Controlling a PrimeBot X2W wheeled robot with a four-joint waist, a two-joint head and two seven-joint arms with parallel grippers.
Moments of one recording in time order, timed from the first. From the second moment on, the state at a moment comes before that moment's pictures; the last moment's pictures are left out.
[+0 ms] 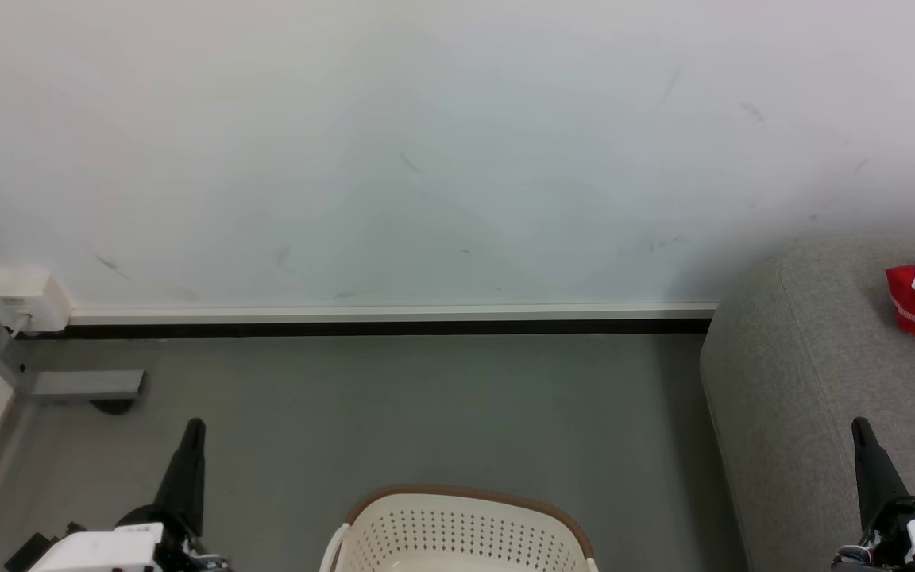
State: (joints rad) left arm -0.11 0.05 0.12 0.25 -1.60 -0.13 0.11; right arm -0.12 -0.05 -0.11 0.25 1.61 0.13 0.11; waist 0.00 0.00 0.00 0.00
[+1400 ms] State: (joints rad) left arm -0.11 0.05 0.12 0.25 -1.60 -0.13 0.11; right arm -0.12 -0.05 -0.11 0.25 1.61 0.13 0.11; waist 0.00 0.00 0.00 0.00
